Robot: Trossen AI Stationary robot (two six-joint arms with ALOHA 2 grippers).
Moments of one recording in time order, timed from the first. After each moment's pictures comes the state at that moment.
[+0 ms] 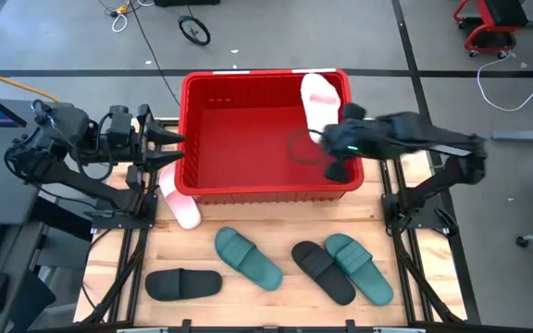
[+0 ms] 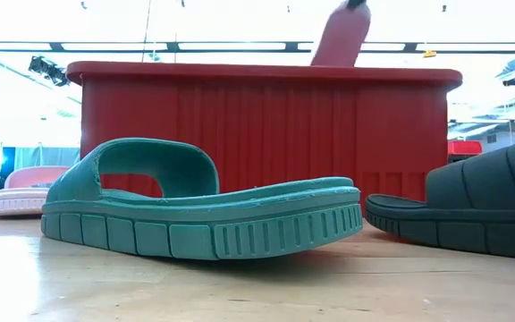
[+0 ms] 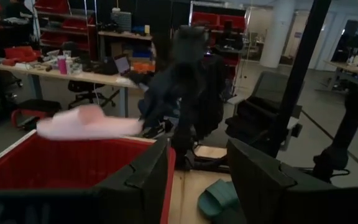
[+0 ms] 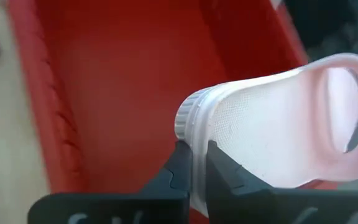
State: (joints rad) left arm -0.19 0.96 1.57 -0.64 -0.29 -0.14; right arm -0.03 1.47 1.84 -1.35 0.49 0.04
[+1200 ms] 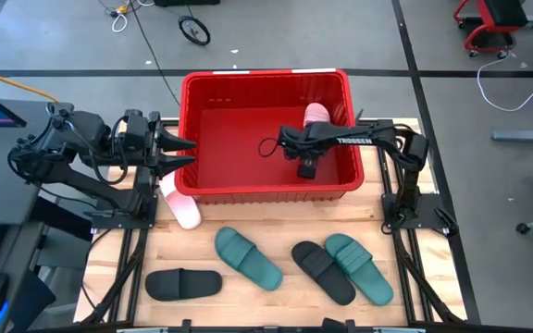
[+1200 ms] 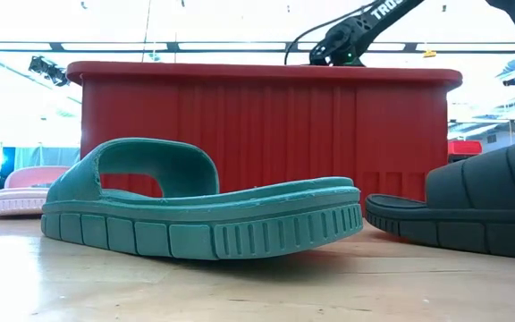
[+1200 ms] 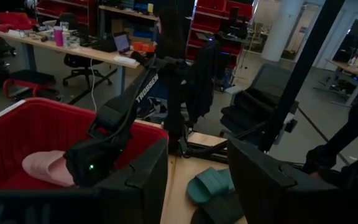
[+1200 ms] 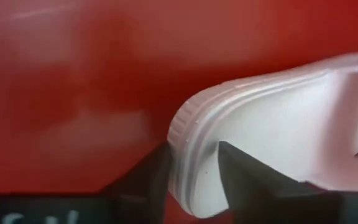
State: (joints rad) left arm -0.19 0.99 1.57 -0.67 -0.29 -0.25; right arm -0.42 1.90 1.38 -0.94 0.38 -0.17
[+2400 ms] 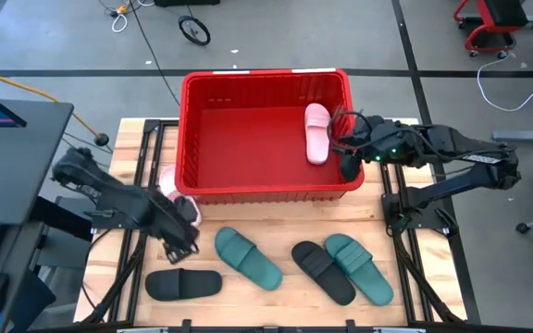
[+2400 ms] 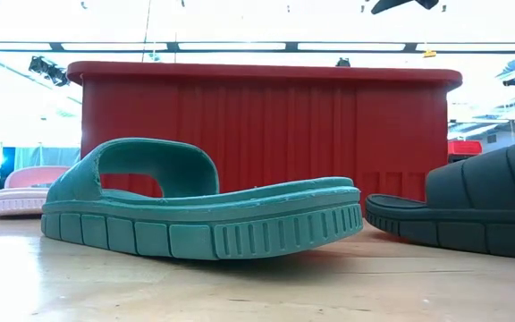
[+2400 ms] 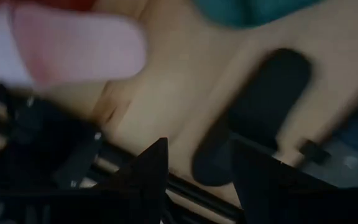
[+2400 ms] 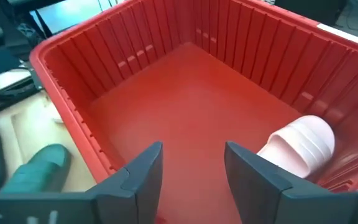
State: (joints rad) left arm -0.54 1.44 1.45 -1.56 -0.02 -1.11; right arm -0.02 1.08 1.38 -0.95 0.45 0.48
